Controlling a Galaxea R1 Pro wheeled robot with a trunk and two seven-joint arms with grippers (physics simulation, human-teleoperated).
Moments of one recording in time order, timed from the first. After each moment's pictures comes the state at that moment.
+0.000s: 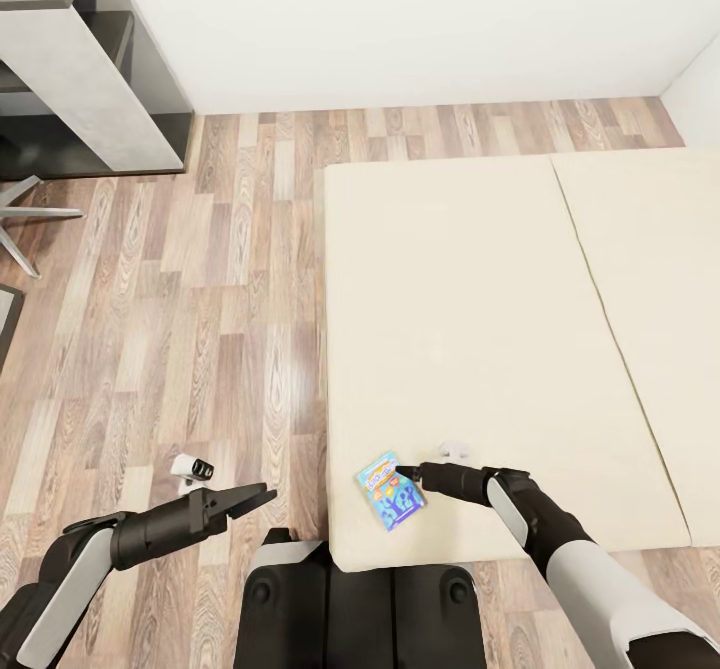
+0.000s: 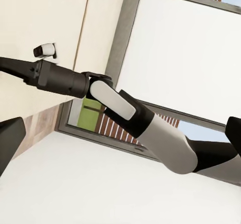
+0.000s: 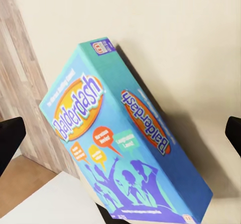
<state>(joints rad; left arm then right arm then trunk) -0.26 0.30 -0.02 -1.40 0.84 0.96 -1.04 -0.74 -0.06 0.16 -0.53 -0.35 0.44 0.58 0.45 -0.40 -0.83</state>
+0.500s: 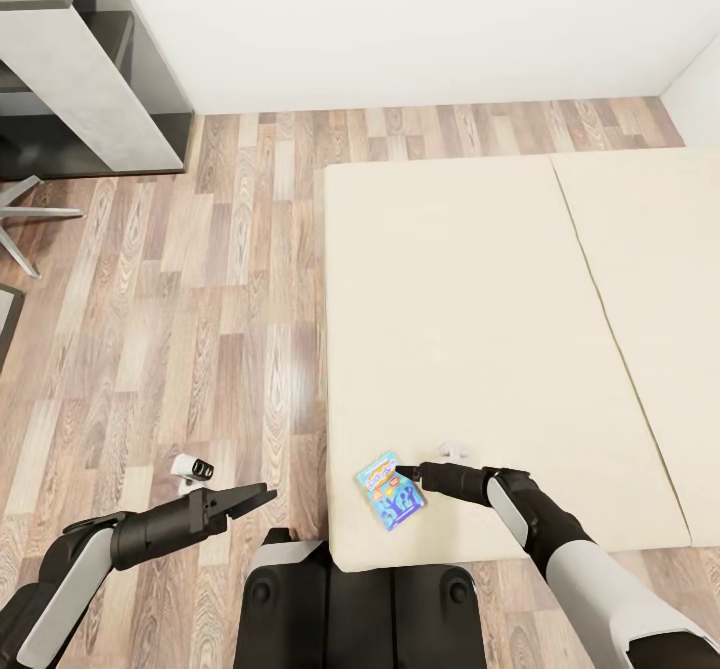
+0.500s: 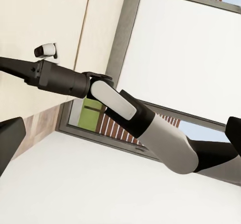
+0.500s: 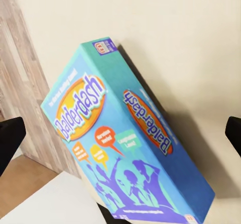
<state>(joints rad) -0.26 0.30 -0.02 -1.40 0.84 0.96 -1.04 -0.74 -0.06 0.15 -0.53 -0.35 0.44 0.58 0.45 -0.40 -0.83</state>
